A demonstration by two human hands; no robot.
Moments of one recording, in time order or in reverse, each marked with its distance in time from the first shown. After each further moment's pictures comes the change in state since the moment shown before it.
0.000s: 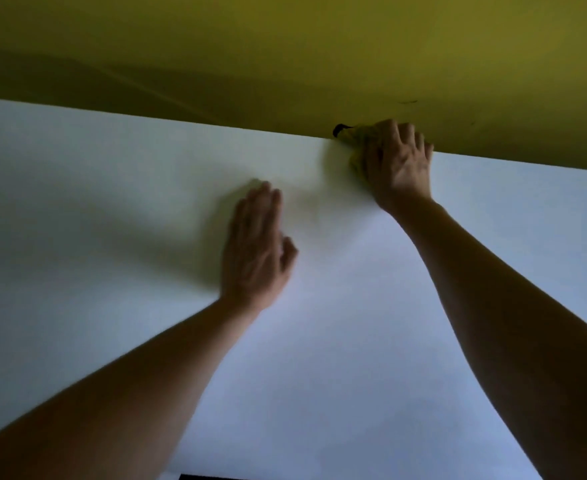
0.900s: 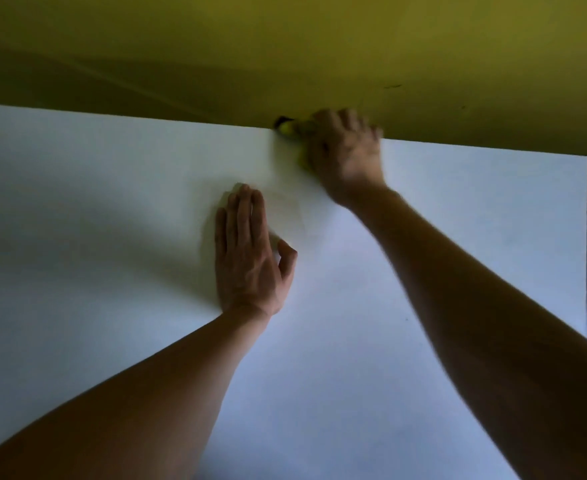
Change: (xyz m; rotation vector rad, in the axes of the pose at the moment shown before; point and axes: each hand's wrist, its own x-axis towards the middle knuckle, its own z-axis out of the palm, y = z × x) left_hand 0.001 0.072 0.028 0.126 -0.017 -0.176; right_hand 0.011 0.006 0.005 0.094 -0.087 -0.147
